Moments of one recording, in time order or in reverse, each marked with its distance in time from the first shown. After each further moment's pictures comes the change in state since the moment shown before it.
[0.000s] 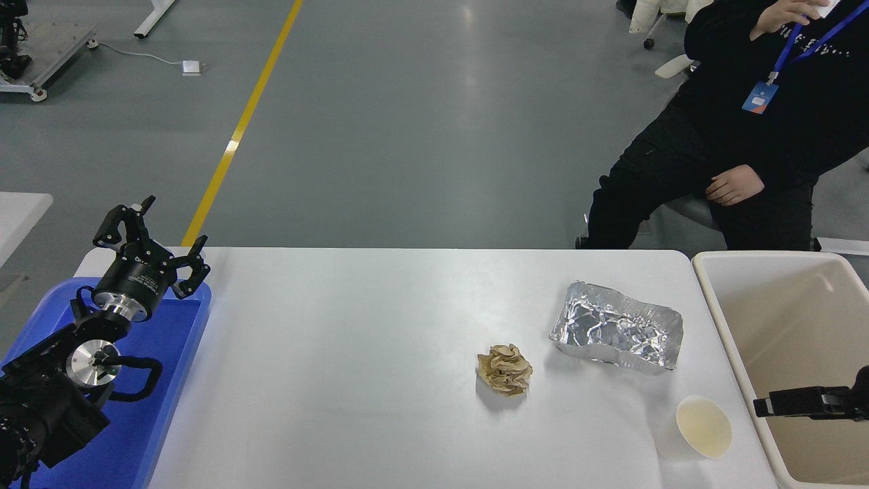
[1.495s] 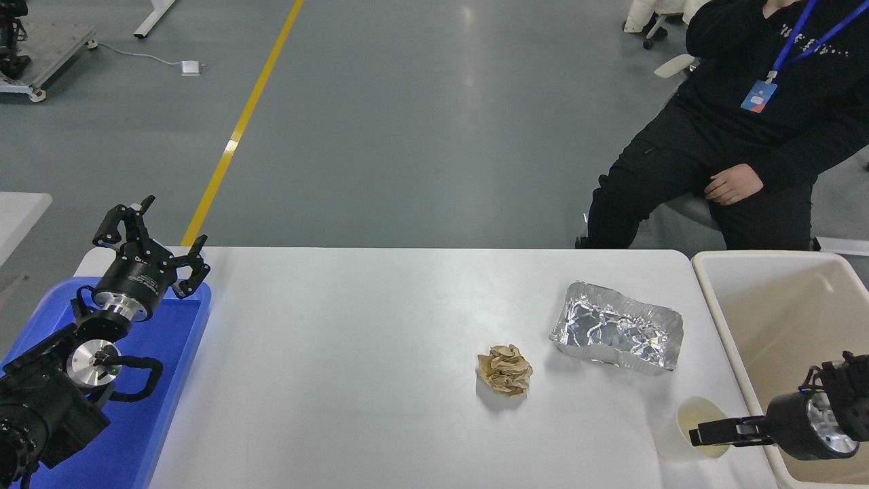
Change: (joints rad) left arm 0.000 0.000 0.000 0.000 0.000 0.000 0.000; right arm -0.136 0.285 -0.008 -0.136 0.052 -0.124 -0.136
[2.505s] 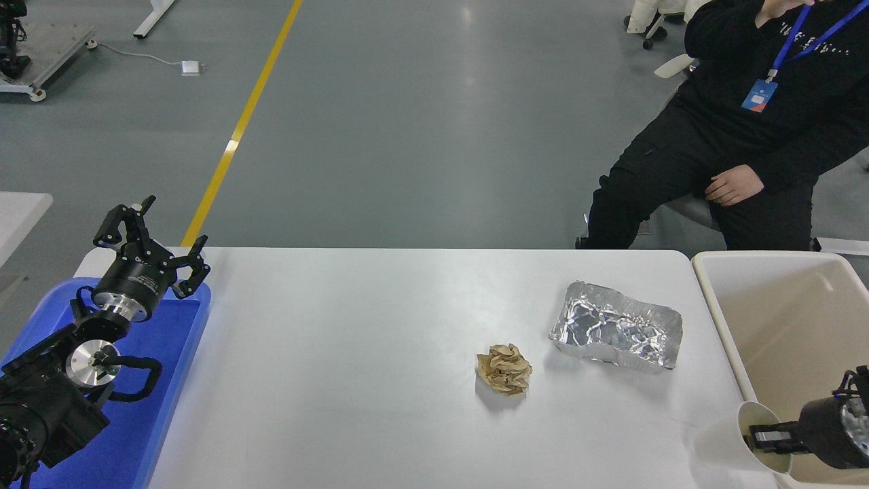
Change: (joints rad) left arm 0.000 0.000 0.000 0.000 0.000 0.000 0.000; right arm 0.081 -0.200 -0.024 0.114 0.007 0.082 0.009
